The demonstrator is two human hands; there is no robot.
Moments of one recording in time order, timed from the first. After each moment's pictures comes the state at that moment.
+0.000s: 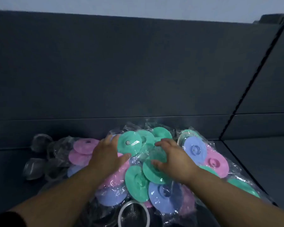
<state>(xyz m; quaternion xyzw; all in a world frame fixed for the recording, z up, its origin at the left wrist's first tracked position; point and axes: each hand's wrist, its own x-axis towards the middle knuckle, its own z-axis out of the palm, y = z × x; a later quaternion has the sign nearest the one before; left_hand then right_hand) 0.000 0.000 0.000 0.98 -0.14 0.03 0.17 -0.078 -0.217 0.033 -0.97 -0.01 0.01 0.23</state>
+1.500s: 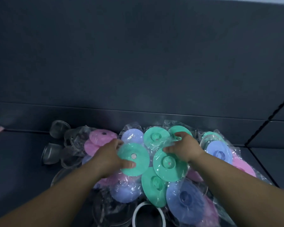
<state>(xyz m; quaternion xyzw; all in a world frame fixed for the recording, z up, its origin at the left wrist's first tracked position) -0.022 0.038 0.023 0.91 0.01 -0.16 0.39 -0.015 -0.198 0.033 -0.90 0.18 0.09 0.38</state>
